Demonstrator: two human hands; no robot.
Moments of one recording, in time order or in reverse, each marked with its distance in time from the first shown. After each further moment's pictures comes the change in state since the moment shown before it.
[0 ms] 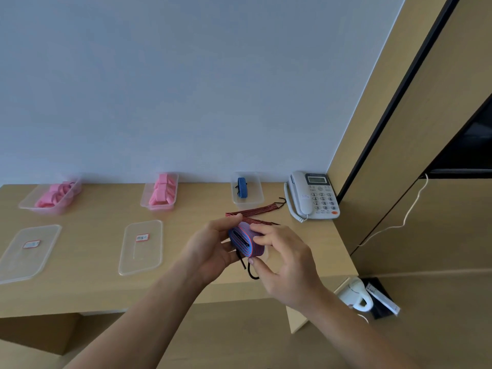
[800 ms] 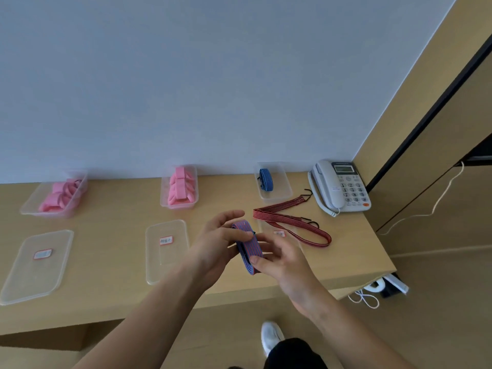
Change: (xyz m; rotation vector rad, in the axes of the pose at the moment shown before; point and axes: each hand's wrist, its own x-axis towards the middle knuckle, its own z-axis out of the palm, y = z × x) left_hand 0.035 0.050 -0.094 0.186 -0.004 0.091; right_hand 0.021 -0.010 0.117 0.657 -0.141 1.045
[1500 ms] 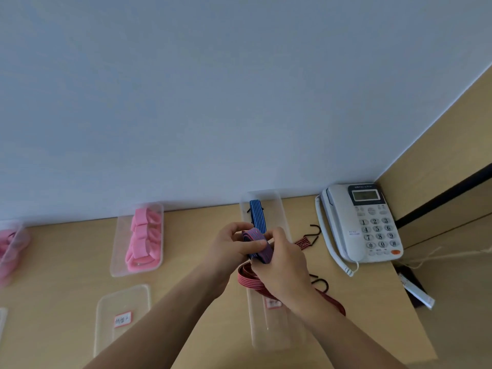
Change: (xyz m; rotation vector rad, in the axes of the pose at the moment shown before) left_hand 0.214 0.027 0.068 0.267 0.095 -0.140; right_hand 0.218 0.000 -0.077 -0.795 0.168 -0.071
